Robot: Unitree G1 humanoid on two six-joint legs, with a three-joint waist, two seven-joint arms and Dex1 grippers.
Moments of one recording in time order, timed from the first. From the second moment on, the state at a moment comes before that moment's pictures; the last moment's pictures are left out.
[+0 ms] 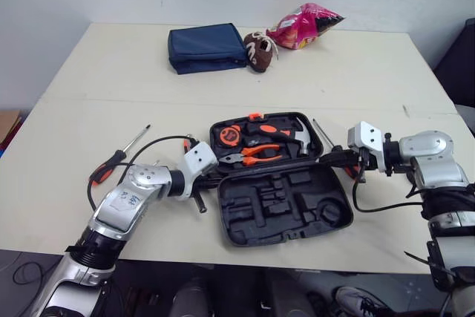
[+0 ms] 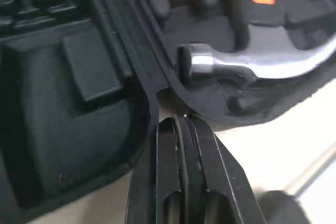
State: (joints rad) left arm -0.43 0.59 -0.23 -0.22 -0.25 0.76 -0.73; right arm -0.68 -0.77 0.06 0.63 0.11 -0.14 1.46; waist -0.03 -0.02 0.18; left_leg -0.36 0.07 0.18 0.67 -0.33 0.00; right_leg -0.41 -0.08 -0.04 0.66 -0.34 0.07
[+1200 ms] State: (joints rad) left arm -0.07 0.95 0.57 0.09 -0.39 0.31 -1.01; right arm 0.14 -0.97 -0.59 0.13 0.36 0.05 1.25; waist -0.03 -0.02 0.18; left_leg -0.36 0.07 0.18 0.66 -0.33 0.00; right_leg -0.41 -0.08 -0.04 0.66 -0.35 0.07
